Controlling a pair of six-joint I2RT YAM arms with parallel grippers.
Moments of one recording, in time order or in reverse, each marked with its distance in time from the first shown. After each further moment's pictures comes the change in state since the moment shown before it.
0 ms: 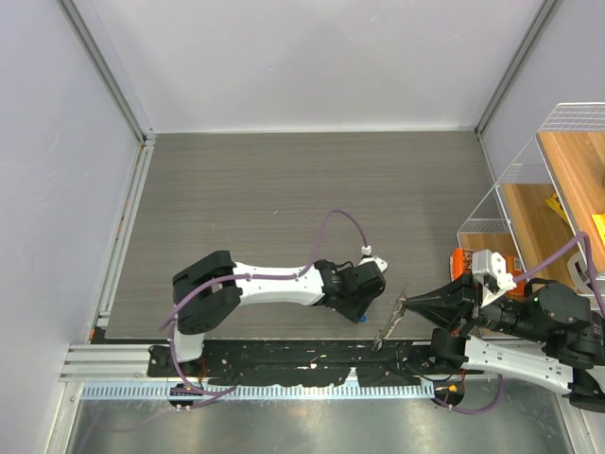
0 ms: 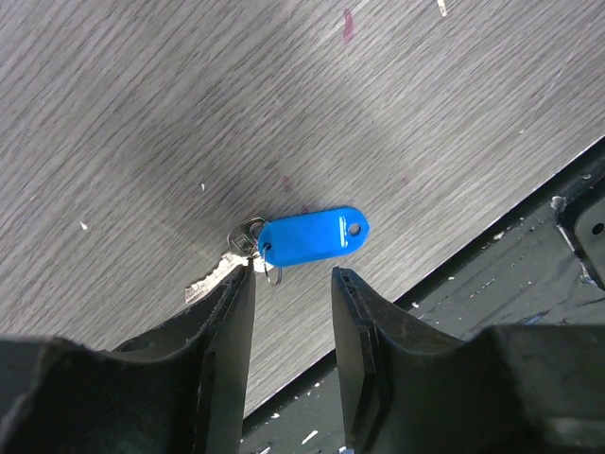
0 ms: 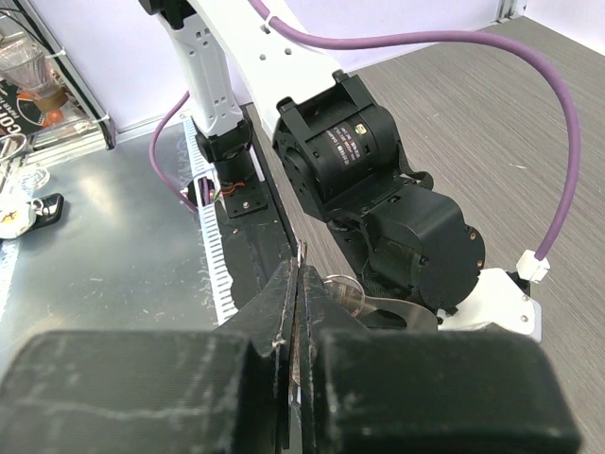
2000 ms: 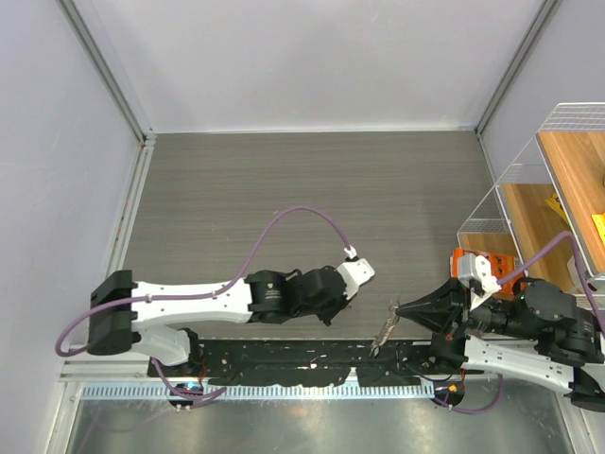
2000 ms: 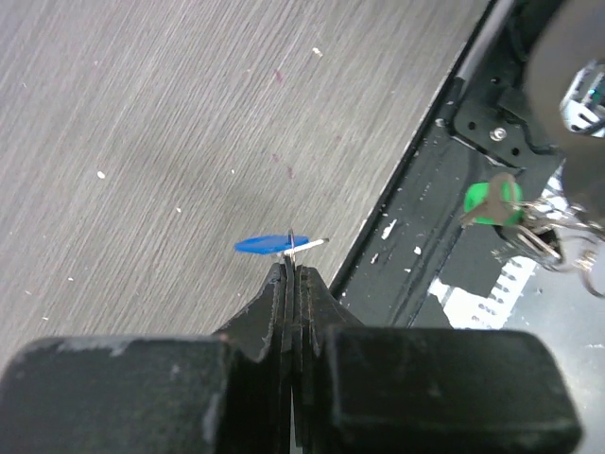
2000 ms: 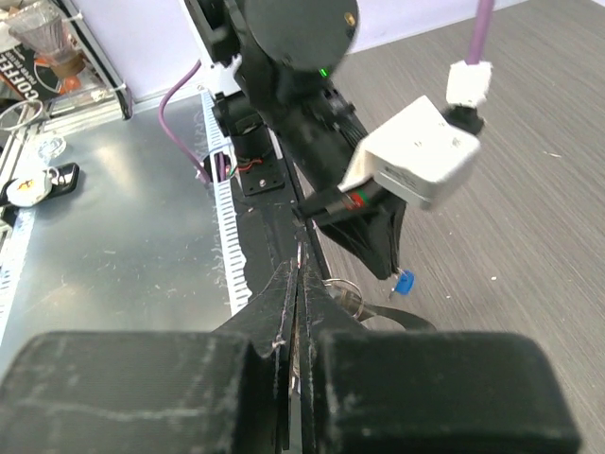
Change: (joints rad) left arm -0.076 -0.469 -0.247 0.123 -0.082 0.299; right arm 0.000 0.011 -0.024 -0.002 -0.061 -0.005
